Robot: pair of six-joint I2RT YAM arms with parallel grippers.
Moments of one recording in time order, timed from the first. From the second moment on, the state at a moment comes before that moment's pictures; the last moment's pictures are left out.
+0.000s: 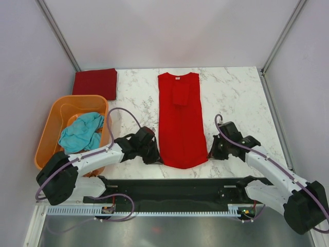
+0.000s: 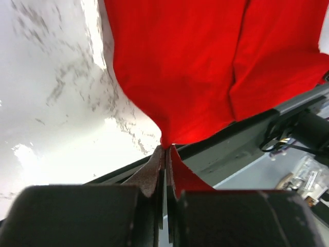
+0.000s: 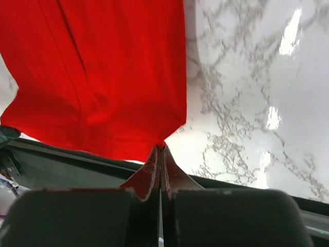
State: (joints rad) left arm -0.85 1.25 0.62 -0.34 0.19 -1.00; right arm 0.46 0.95 0.56 -0.69 -0.17 0.70
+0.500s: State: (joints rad) left arm -0.51 1.57 1.01 -0.36 0.38 -0.78; right arm 0.40 1.50 1.10 -0.61 -0.12 0.53
